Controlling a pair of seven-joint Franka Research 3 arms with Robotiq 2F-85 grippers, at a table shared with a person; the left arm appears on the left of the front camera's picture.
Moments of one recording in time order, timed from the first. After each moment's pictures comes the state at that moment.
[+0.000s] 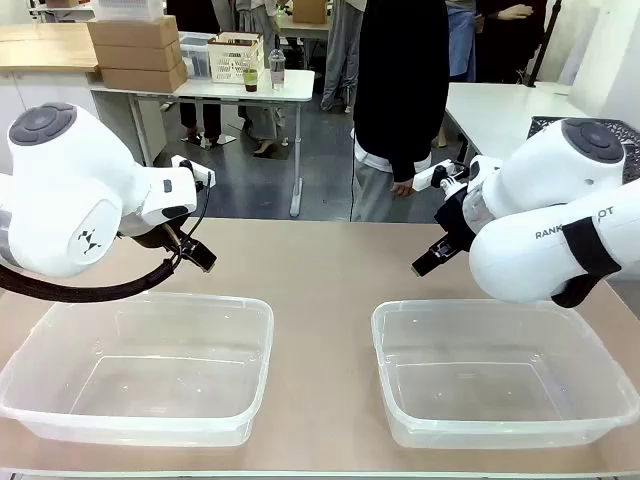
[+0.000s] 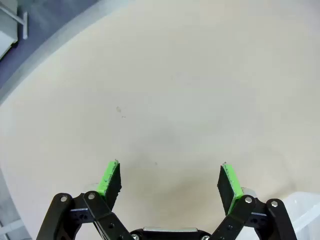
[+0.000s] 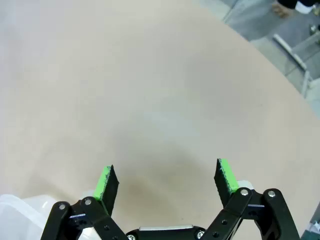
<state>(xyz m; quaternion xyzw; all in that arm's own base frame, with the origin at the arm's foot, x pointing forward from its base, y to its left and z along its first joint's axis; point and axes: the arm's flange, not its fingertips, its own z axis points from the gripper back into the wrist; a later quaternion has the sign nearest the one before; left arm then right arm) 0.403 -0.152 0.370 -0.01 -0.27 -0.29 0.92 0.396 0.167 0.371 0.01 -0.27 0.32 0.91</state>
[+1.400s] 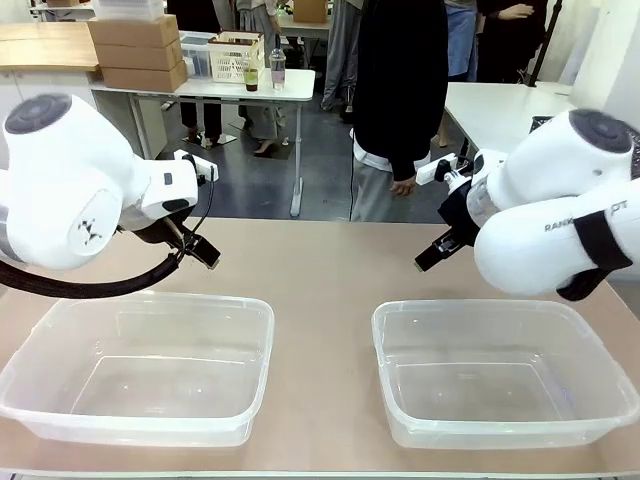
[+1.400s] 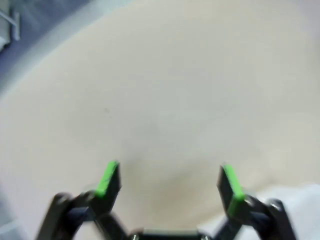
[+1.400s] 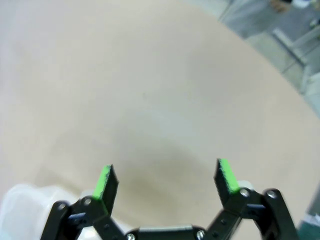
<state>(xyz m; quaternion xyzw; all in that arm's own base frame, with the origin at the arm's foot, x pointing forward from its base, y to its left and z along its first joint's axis) 0.388 -0.161 0.406 -0.06 -0.26 -0.30 0.92 0.386 0.162 0.405 0.02 -0.26 0.30 0.92</state>
